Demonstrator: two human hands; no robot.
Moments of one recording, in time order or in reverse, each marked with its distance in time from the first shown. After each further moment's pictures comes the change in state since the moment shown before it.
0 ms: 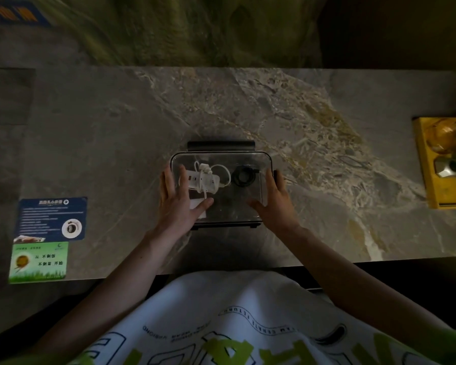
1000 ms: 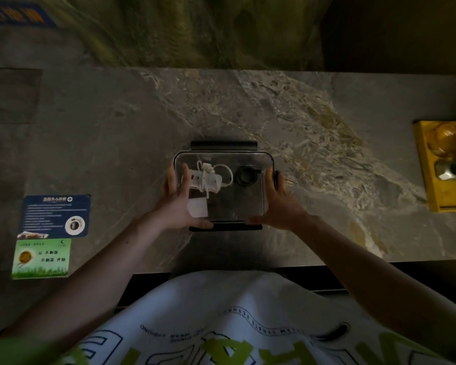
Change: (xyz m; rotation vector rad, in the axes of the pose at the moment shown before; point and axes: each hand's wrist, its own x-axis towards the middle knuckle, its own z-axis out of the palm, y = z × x) left_hand 0.008 -0.001 -0.037 -0.029 -0.479 -0.055; right_hand 0.003 -0.002 -0.023 -0.207 -0.304 -0.085
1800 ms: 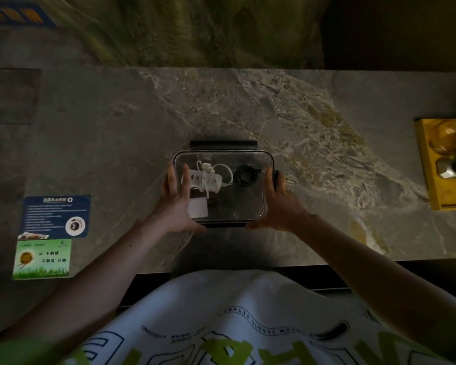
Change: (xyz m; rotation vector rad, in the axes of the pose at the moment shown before) left_hand -0.009 0.005 -0.001 0.144 0.017 0.033; right_hand 0.006 0.006 0.005 -0.138 -0.022 0.019
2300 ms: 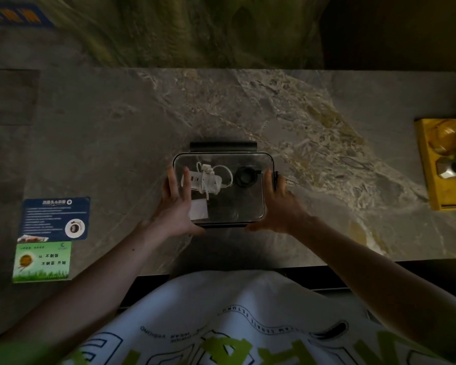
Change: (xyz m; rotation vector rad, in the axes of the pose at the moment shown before) left_hand 0.003 0.000 0.007 0.126 0.046 -0.004; right_hand 0.000 -0.002 0.001 -0.064 0.019 -0.001
